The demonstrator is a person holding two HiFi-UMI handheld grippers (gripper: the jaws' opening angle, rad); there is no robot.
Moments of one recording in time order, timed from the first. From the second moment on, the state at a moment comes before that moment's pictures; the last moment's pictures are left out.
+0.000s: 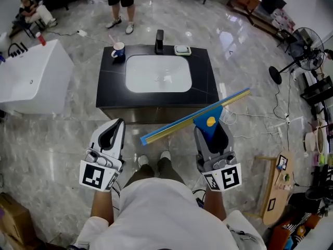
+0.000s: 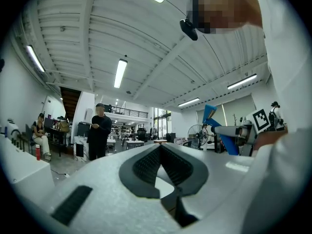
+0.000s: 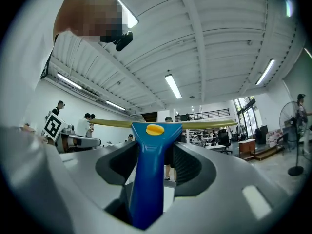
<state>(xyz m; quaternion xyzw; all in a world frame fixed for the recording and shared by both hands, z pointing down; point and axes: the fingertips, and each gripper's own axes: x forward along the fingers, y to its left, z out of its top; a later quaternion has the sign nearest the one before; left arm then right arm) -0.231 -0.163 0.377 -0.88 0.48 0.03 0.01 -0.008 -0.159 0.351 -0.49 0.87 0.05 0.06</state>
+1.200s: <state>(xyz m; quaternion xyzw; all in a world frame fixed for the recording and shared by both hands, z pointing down) -0.146 -0.246 0.399 -0.88 0.48 0.01 -0.02 0.121 -0.351 0.524 -0.49 0.86 -0.02 -0.13</state>
